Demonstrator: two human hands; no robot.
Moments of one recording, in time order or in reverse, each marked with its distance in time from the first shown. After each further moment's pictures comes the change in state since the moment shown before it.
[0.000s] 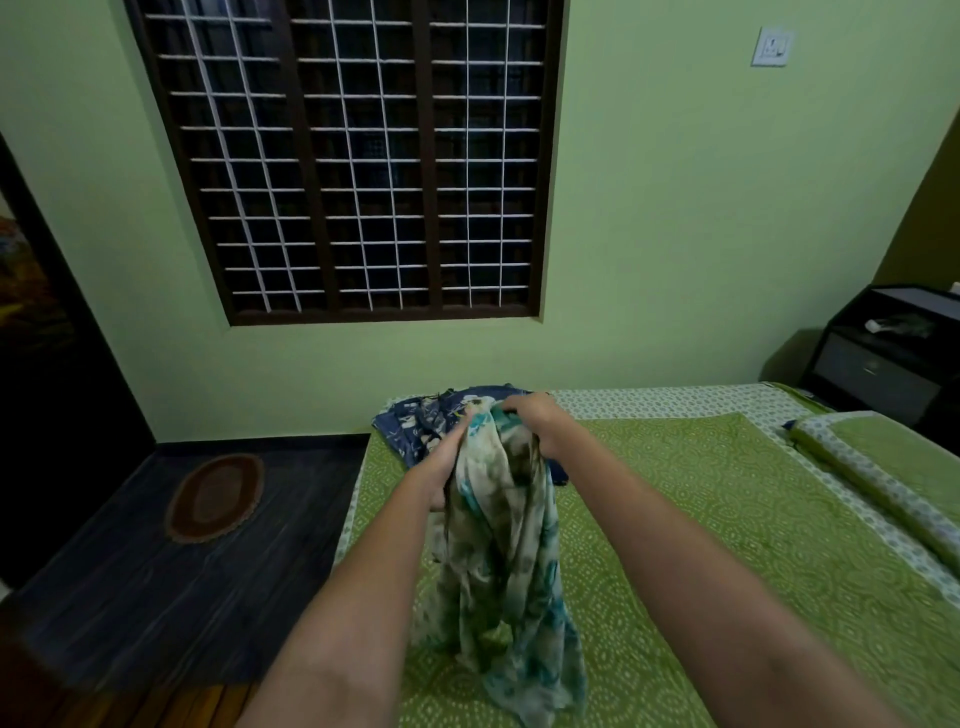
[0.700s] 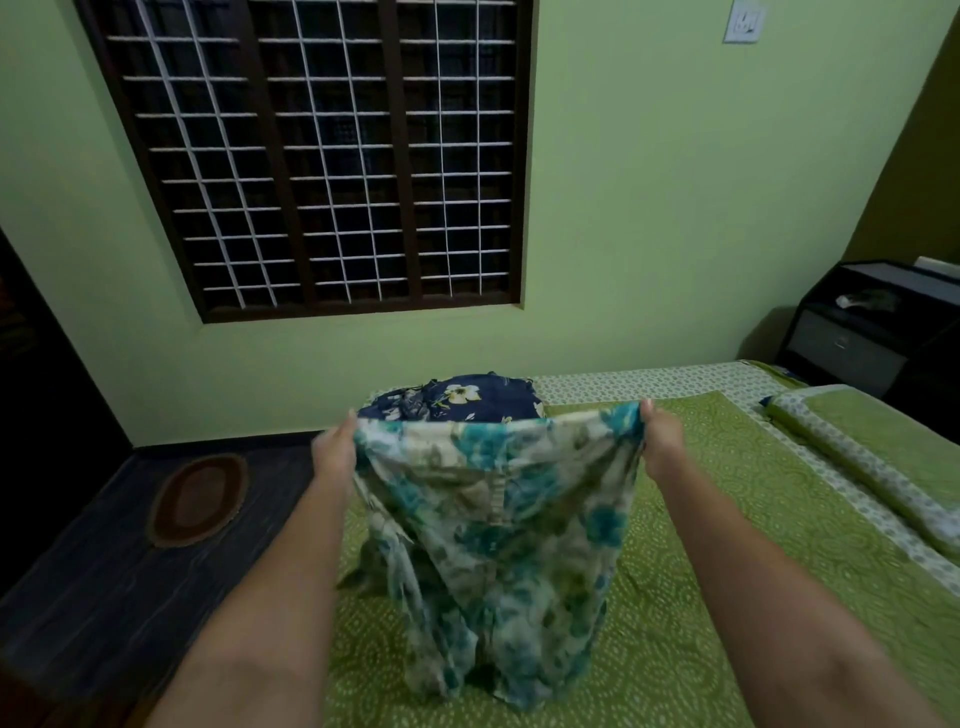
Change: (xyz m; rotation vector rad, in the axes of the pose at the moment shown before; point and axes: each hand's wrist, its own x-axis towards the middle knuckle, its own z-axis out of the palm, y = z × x) left_hand -0.026 0.008 -0.079 -0.211 0.717 0.379; right_hand -0.004 0.094 -0.137 0.483 0.456 -0.002
